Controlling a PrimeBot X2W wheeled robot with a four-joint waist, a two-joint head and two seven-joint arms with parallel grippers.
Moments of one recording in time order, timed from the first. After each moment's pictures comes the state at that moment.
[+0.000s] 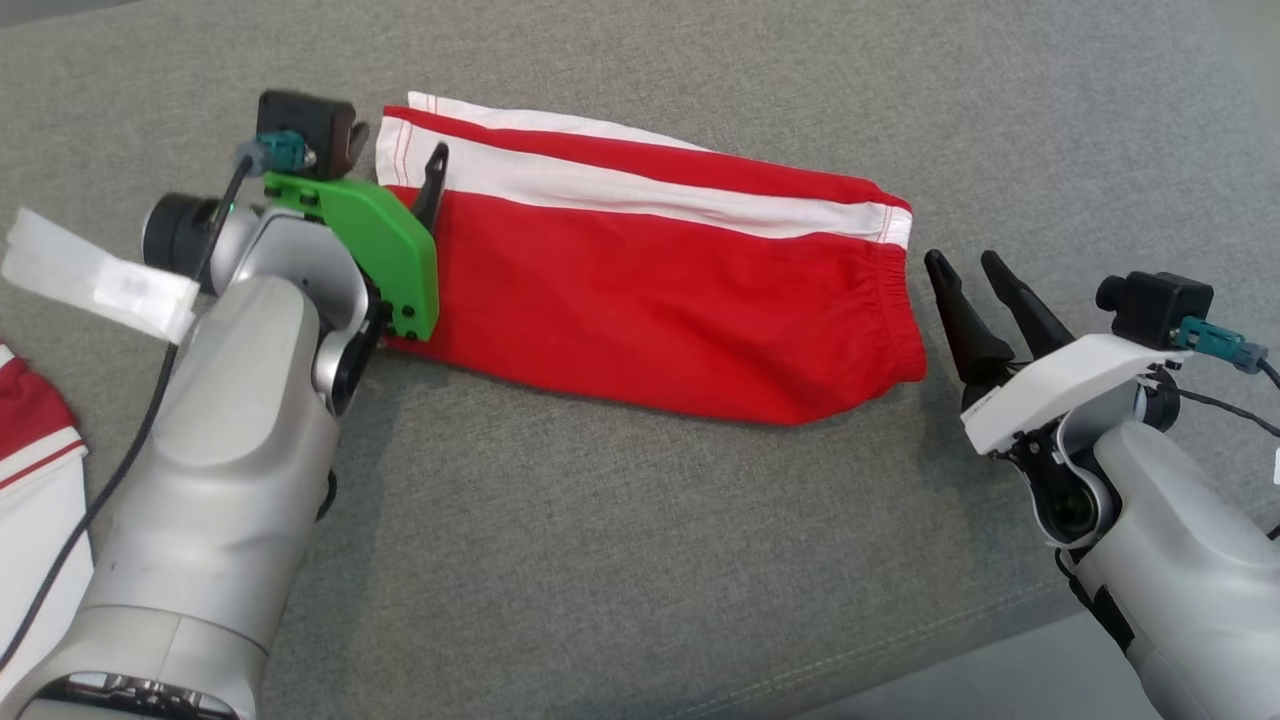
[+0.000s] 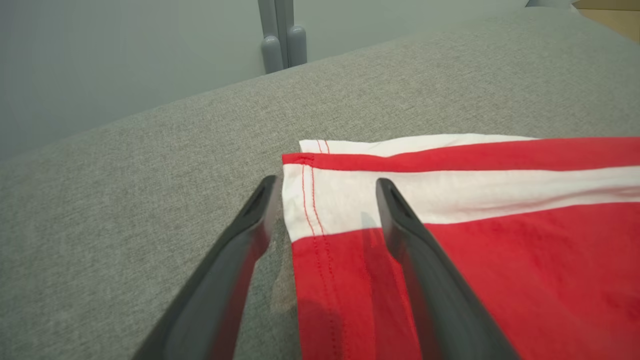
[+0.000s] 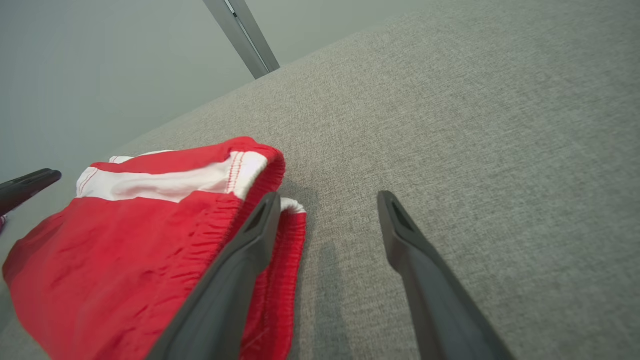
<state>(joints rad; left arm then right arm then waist) -0.88 0.07 -0.43 0.77 -0.36 -0.07 0.06 -0.47 -0.27 0.48 0.55 0.80 0.12 -0.24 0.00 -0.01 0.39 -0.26</state>
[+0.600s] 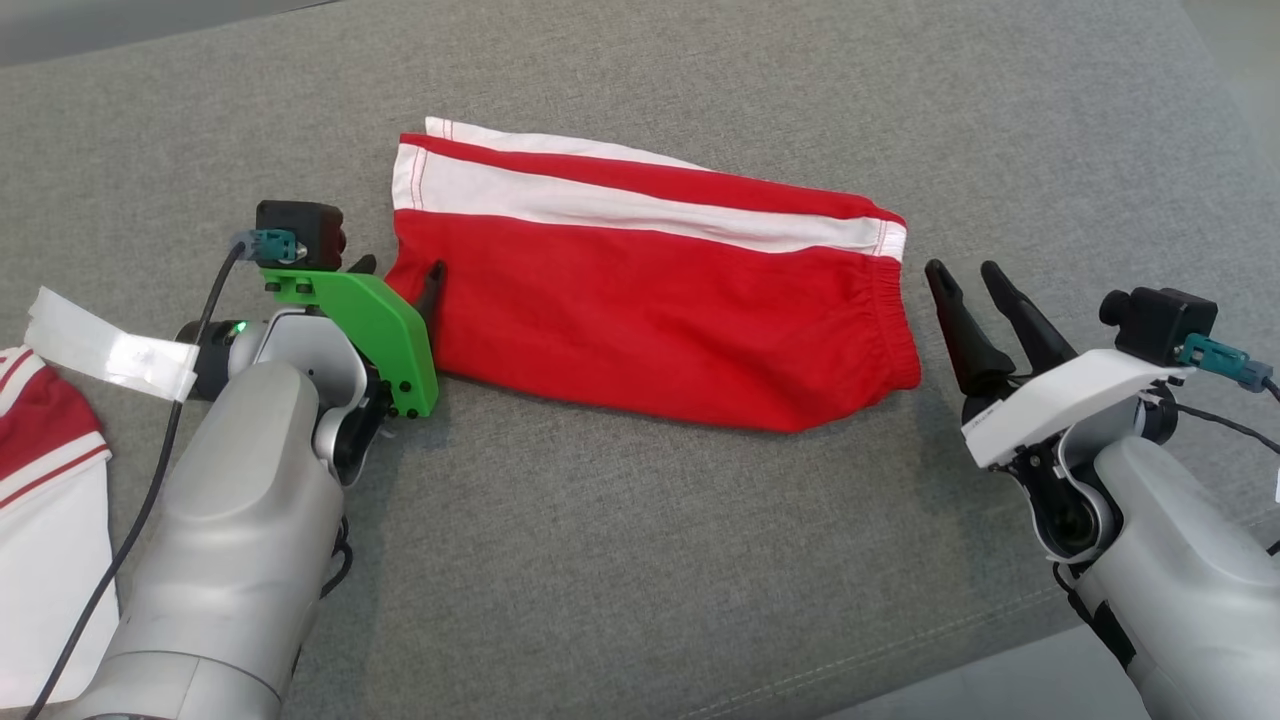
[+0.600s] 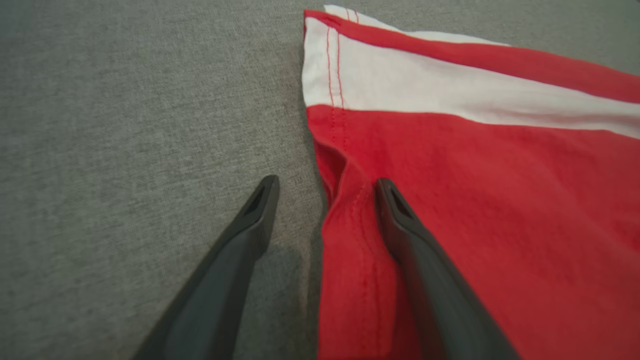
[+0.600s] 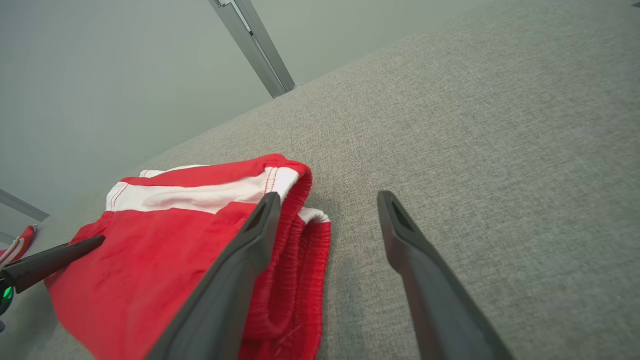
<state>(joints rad) -0.78 0.05 -0.39 0.89 -0.48 -0.09 0.11 -0.42 -0.27 0.46 0.51 0.81 0.12 -0.25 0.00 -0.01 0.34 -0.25</state>
